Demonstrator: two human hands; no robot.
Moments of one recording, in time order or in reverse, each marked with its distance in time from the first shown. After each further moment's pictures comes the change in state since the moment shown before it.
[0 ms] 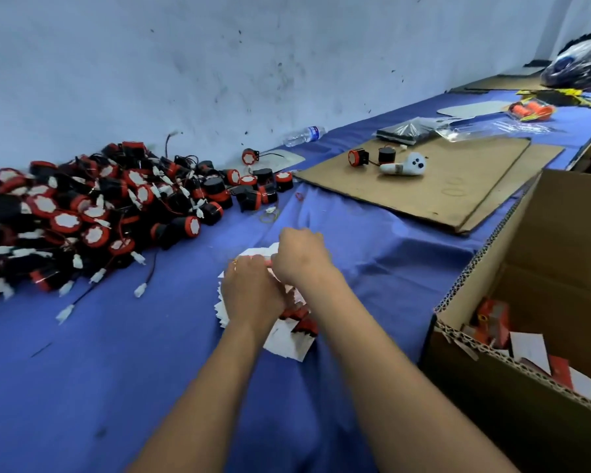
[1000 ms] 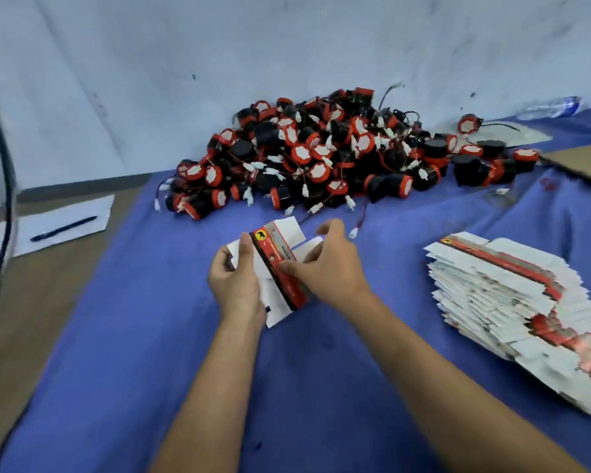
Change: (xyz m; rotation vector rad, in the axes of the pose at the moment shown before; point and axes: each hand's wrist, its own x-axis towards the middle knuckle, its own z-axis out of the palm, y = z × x) left_hand -0.094 -0.278 -0.098 -1.281 0.967 -0.702; right_hand -0.051 -0.208 0.185 0.590 -0.129 -0.478
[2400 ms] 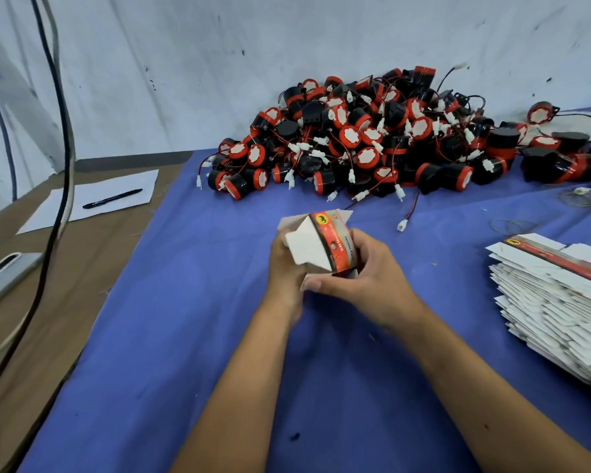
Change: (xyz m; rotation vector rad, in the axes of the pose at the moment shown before) left_hand -0.002 0.003 -0.012 0.104 -0.497 0.039; right_hand -0.023 0.007 0.011 0.564 -0.311 -0.258
